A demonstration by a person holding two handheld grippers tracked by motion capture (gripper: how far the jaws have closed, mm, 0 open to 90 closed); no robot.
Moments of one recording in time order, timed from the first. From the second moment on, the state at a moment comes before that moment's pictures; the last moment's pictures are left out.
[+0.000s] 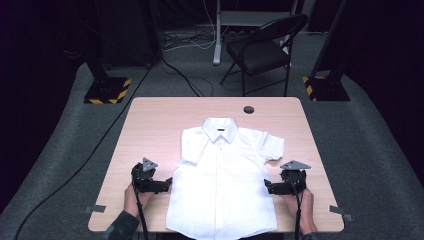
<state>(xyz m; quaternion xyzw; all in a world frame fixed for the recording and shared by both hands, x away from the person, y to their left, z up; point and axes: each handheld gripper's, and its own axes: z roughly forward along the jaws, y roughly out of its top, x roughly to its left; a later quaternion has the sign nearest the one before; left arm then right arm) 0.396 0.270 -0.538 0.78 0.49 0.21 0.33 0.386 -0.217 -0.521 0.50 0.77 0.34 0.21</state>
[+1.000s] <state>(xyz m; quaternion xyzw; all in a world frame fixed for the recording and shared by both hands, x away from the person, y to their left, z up) 0.395 0.270 -0.538 0.78 0.49 0.21 0.33 0.444 -0.234 -0.487 0.52 0.76 0.33 0.19</state>
